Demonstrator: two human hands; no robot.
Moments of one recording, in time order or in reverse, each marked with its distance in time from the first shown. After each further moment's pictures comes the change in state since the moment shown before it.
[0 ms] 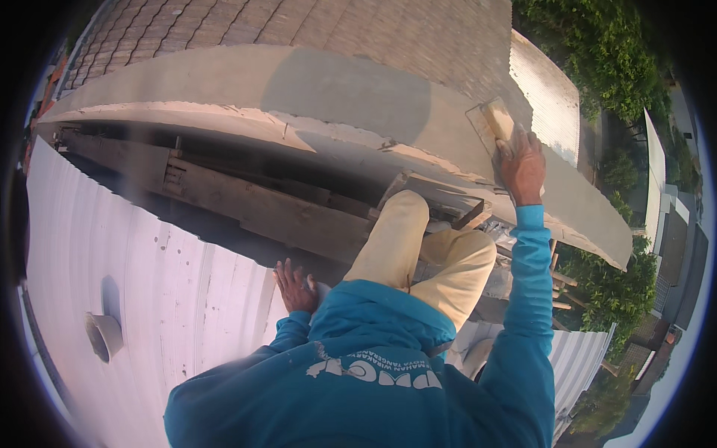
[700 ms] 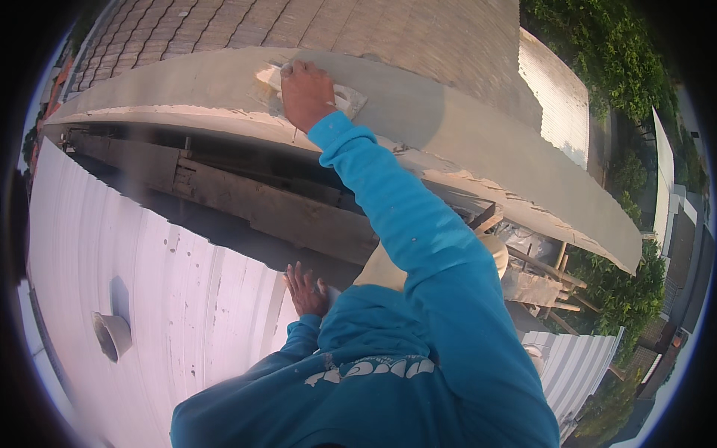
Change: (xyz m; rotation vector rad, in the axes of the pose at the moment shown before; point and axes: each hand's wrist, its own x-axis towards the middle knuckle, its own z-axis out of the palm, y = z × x) left_hand 0.005 0.001 -0.003 -0.017 -0.012 0.003; right_hand 0.086 -0.353 0.059 0.363 -0.010 -0.432
